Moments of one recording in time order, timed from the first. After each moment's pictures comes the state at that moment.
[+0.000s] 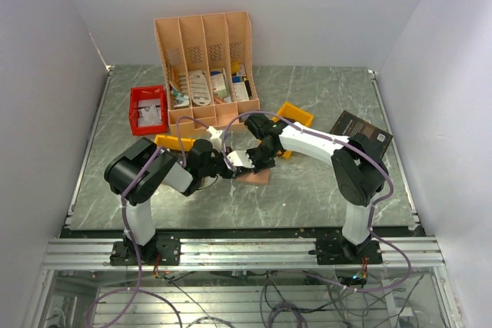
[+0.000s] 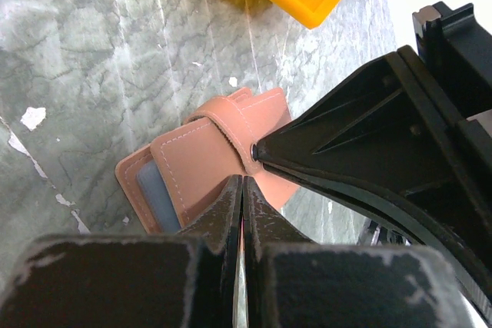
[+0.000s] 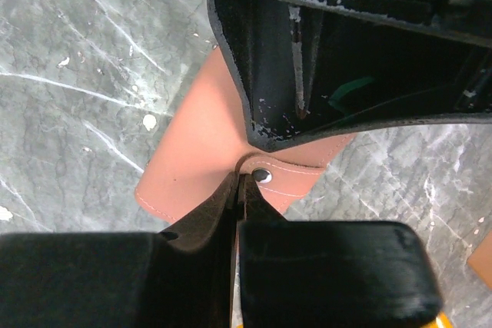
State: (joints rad) left arm -0.60 1.84 0.50 0.95 0.48 -0.74; right arm 0.73 1.90 1.32 -0.78 -0.39 -1.27
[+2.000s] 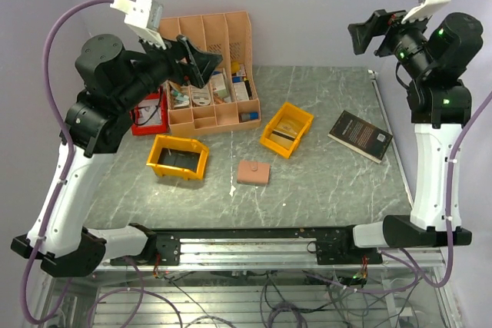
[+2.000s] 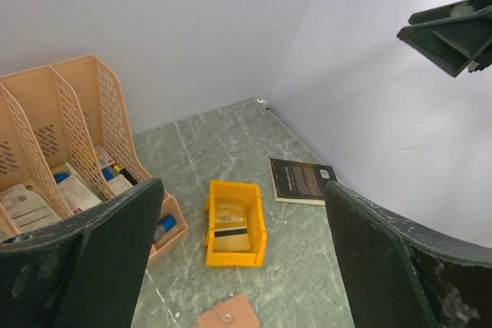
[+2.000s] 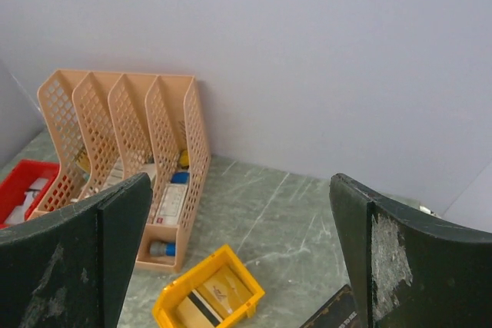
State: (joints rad) left arm -0.49 1.22 1.82 -0.51 0.20 -0.29; right arm 0.01 1.37 1.98 -0.54 -0.30 0.03
